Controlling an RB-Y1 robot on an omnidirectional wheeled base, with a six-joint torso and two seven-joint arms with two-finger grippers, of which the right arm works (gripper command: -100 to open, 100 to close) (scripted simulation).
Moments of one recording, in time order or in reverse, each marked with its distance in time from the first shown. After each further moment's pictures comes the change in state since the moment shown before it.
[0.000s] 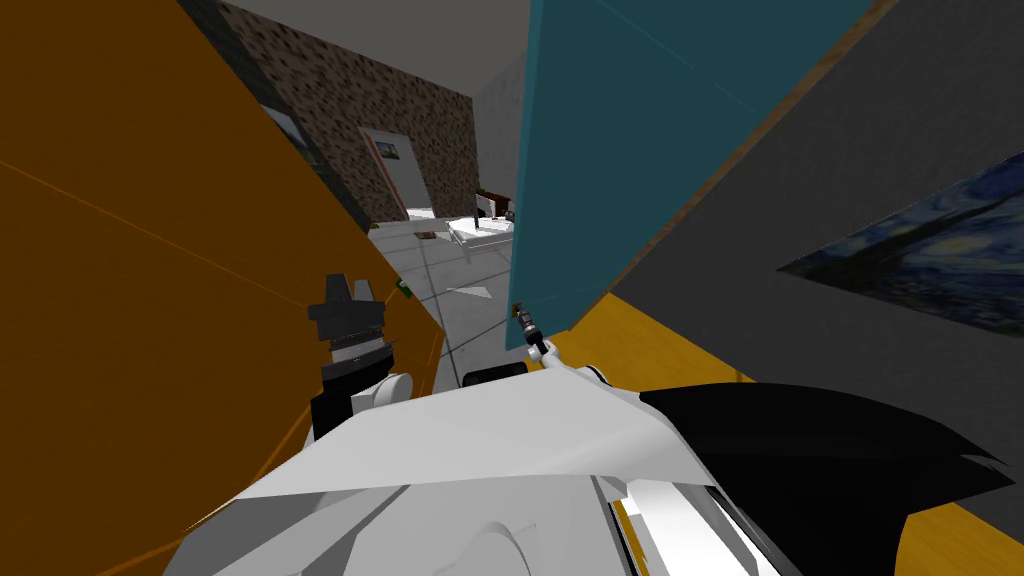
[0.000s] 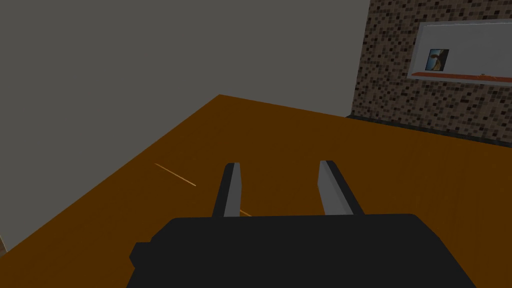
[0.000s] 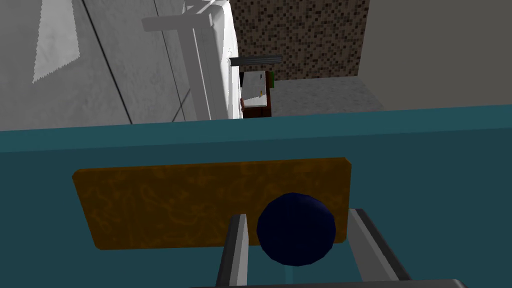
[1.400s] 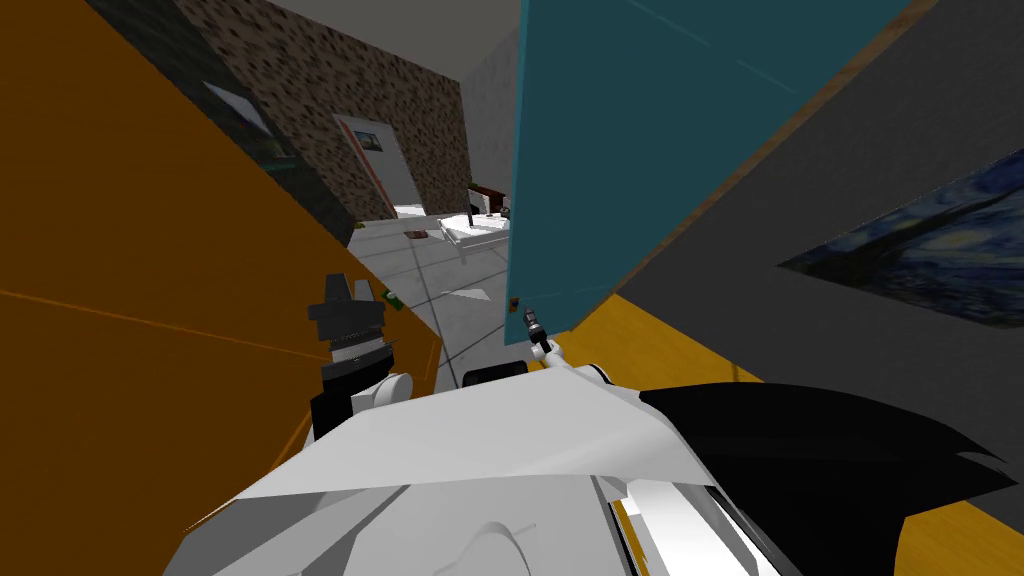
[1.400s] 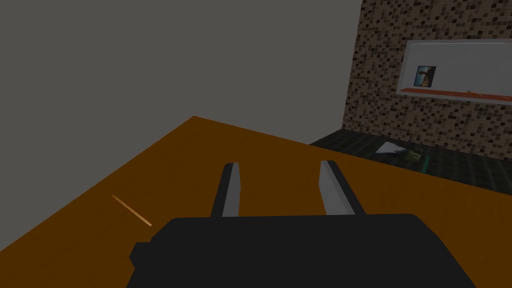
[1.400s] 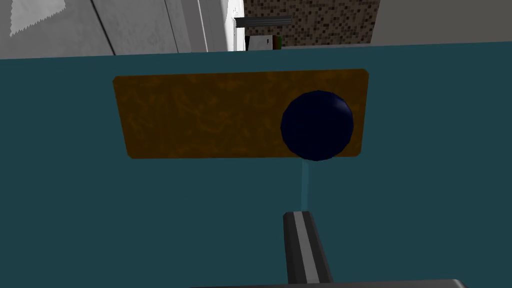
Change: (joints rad) arm -0.013 -0.026 -0.045 0.026 -0.033 -0.001 0.041
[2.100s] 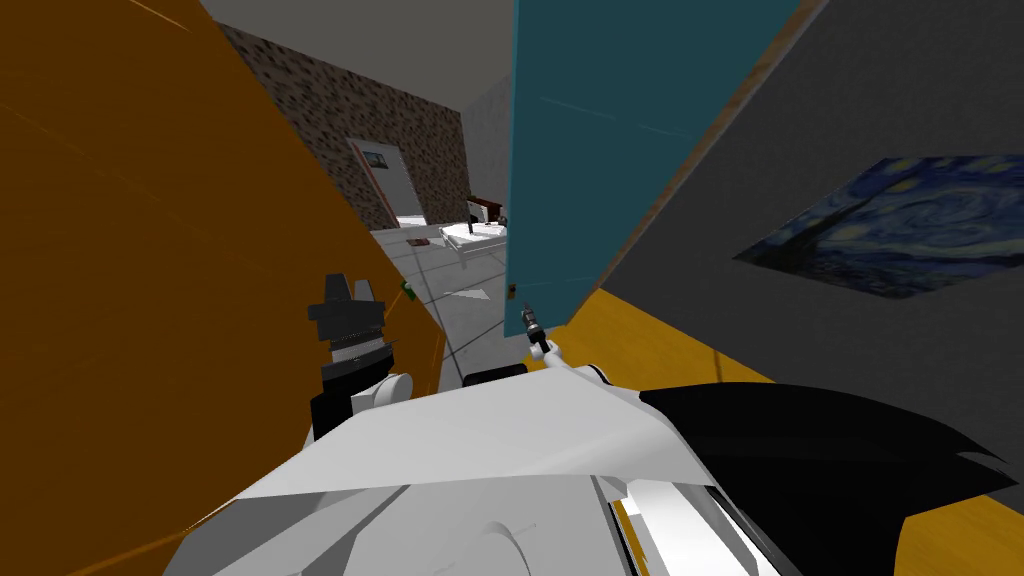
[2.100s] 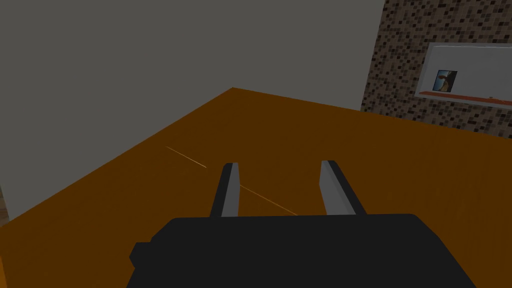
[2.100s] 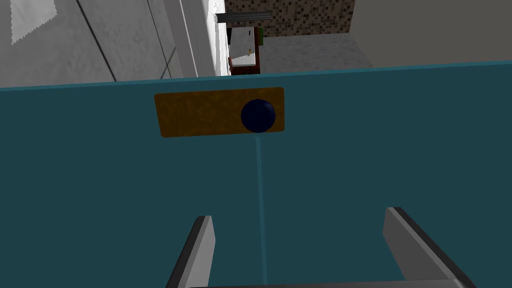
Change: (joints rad) arm -0.001 0.017 -0.008 -0.004 -0.011 0.011 -0.005
